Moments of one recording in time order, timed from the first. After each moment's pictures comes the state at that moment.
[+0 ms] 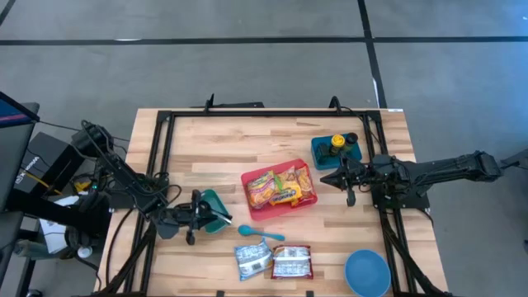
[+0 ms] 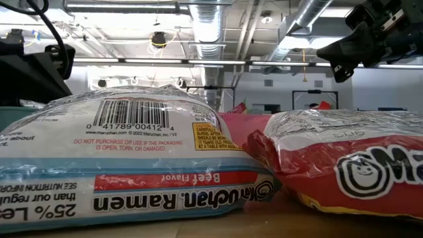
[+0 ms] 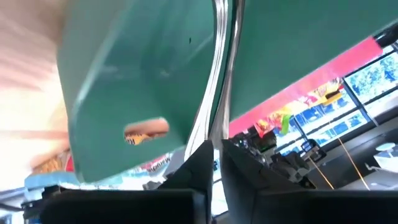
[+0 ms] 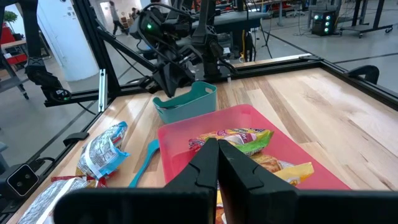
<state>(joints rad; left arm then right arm) -0.83 1.21 0.22 0.34 -0.81 -3.11 0.04 0.52 0.16 0.24 0.00 0.16</state>
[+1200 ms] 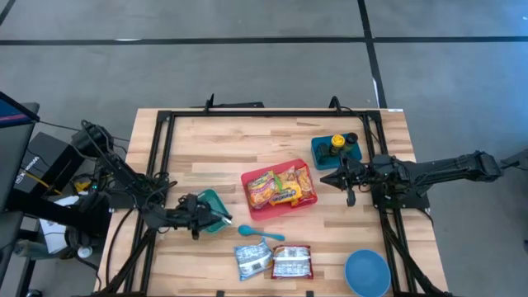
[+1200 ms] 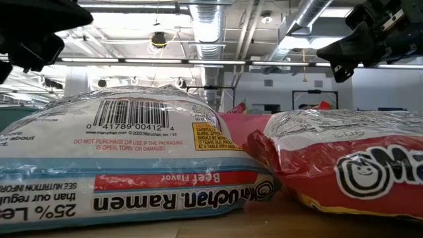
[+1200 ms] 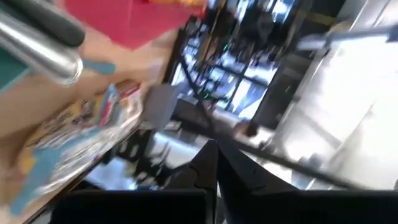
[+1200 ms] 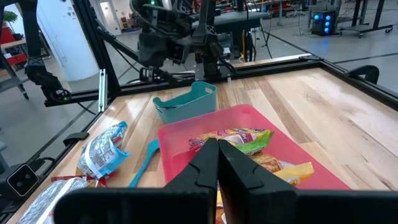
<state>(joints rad) -0.83 1.21 0.22 0.88 -0.84 -2.03 0.04 0.52 0.16 0.24 0.00 0.16</state>
